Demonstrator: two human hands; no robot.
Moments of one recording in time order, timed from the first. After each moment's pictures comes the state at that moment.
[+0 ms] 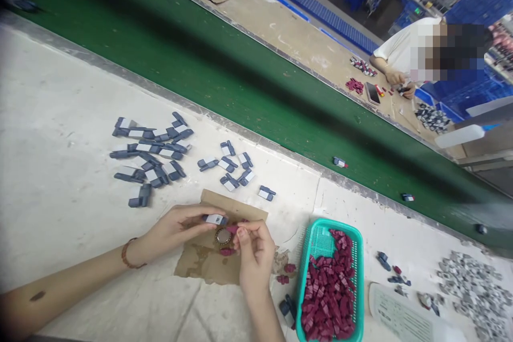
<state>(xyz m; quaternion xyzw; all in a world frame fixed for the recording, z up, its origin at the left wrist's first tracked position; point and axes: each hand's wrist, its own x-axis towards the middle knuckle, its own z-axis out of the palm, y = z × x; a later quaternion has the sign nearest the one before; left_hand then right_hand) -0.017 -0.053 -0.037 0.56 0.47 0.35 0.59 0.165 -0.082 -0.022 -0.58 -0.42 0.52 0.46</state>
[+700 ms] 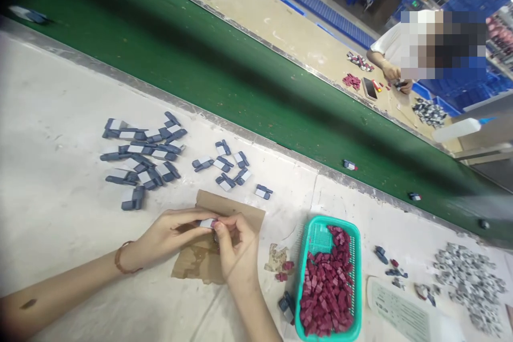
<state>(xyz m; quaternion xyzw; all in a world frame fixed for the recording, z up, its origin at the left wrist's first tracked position) -0.017 -0.058 -0.040 0.62 0.48 0.36 0.52 0.147 -0.072 -0.013 -0.58 -0.50 0.52 0.38</state>
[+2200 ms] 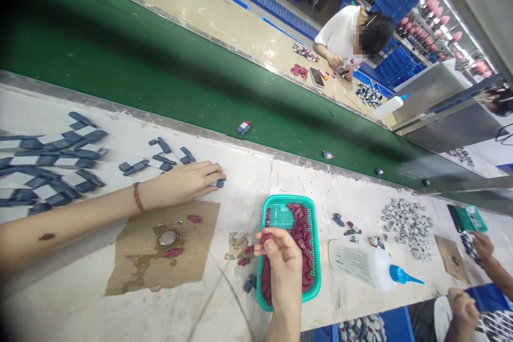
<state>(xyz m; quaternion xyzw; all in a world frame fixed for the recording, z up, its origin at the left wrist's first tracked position) 0.061 0.040 -0.027 0.93 0.29 0.10 0.18 0.286 -0.130 0.021 -0.63 -0.29 0.49 0.52</state>
